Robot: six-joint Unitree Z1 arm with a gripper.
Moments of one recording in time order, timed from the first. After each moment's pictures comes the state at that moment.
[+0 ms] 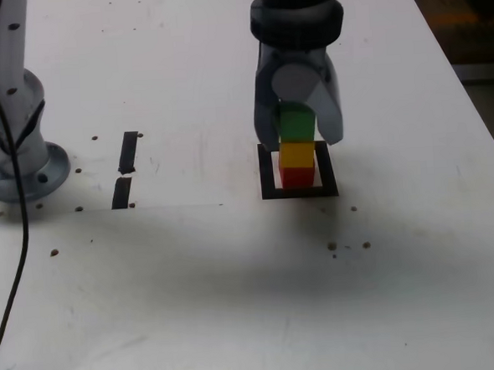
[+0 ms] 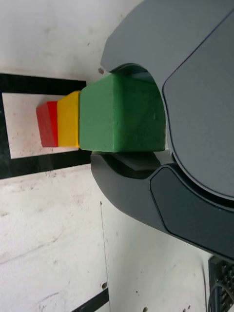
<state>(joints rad) -0.20 1.92 -1.58 1.23 -0.06 -0.02</state>
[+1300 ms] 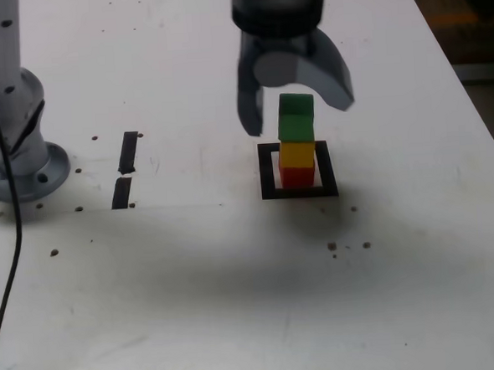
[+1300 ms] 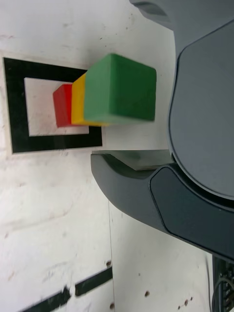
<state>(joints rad) -0.19 1.83 -1.53 1.29 0.01 -0.06</state>
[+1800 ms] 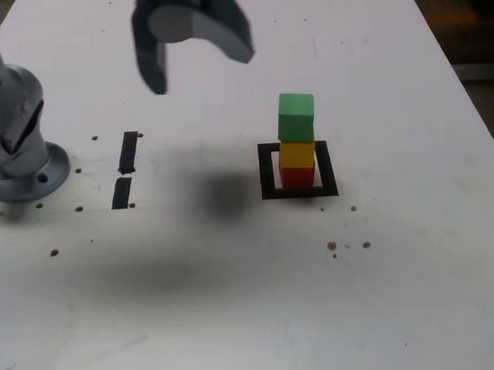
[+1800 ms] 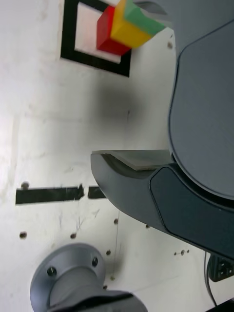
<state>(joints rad) -0.15 1.56 -1.30 1.38 0.07 -0.17</state>
